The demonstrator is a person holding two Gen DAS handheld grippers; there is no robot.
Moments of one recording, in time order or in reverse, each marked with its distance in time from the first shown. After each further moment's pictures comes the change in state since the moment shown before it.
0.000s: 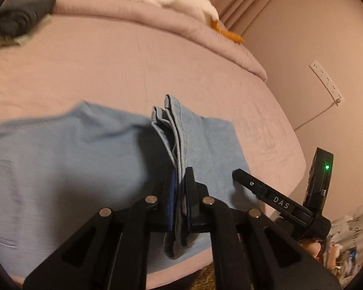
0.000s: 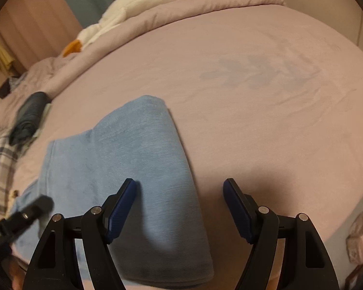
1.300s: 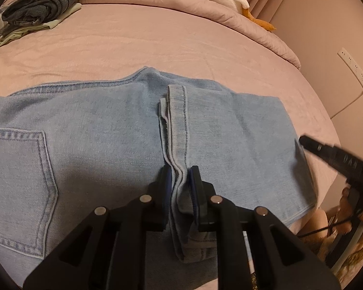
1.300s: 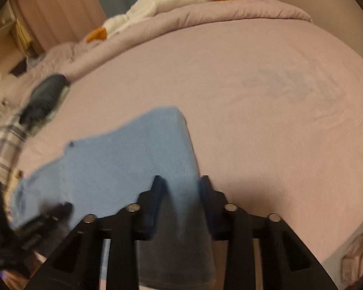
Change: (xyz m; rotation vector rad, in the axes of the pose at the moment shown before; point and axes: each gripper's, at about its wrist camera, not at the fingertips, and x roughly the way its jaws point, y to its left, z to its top) left arm 0.025 0.064 -0.035 0.021 0.053 0.184; right arm 0.008 0.030 0.009 -0.124 -0.022 0.005
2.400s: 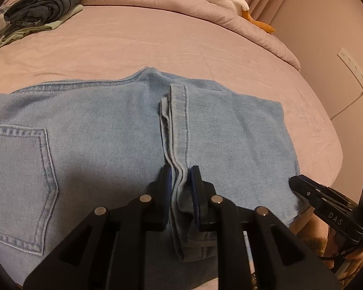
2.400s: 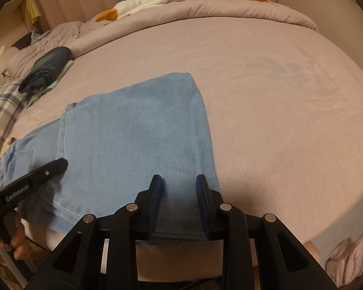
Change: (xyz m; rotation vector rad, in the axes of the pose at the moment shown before) left arm -0.003 -0.002 -0.003 -0.004 -0.017 0.007; right arm 0.014 0.019 -0.027 -0.100 0.066 -0.069
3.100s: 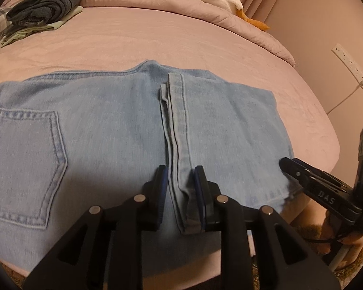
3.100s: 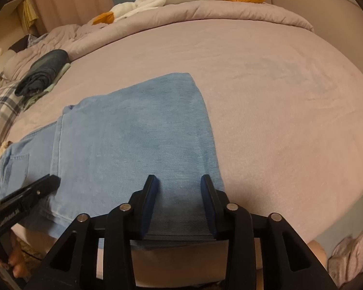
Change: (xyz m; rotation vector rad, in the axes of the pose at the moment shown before) left arm -0.013 0.003 -0.016 0.019 -0.001 -0.022; right arm -0.003 0.006 -0.007 -0.004 -0.035 -0.034
